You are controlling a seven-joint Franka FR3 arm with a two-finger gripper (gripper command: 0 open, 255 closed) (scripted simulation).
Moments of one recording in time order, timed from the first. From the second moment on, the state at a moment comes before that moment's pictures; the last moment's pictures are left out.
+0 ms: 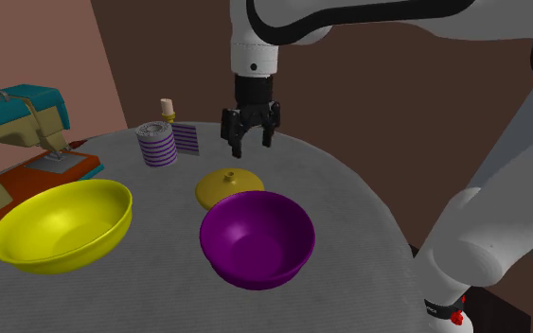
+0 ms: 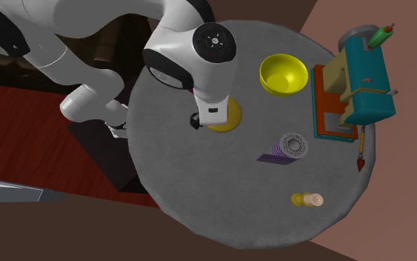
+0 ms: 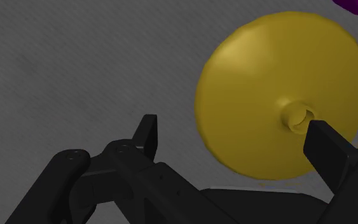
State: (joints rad) arm 0.05 -0.24 0.37 -1.94 0.18 1.66 0.34
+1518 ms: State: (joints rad) arm 0.08 -0.07 0.45 -1.87 0.14 1.75 0.48
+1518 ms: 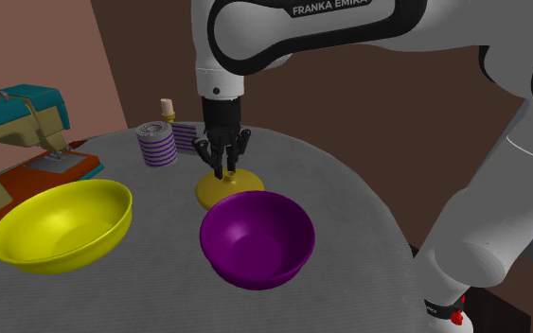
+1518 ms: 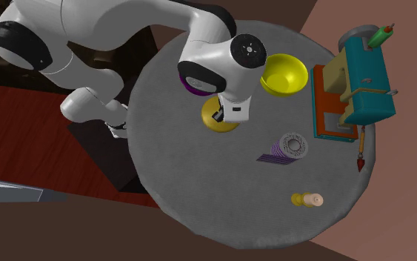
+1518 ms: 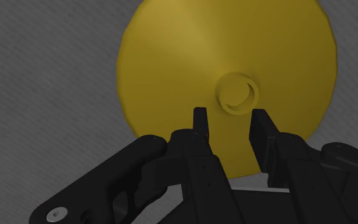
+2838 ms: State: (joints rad) arm 0.08 -0.05 0.44 -1.68 0.13 1.58 0.50
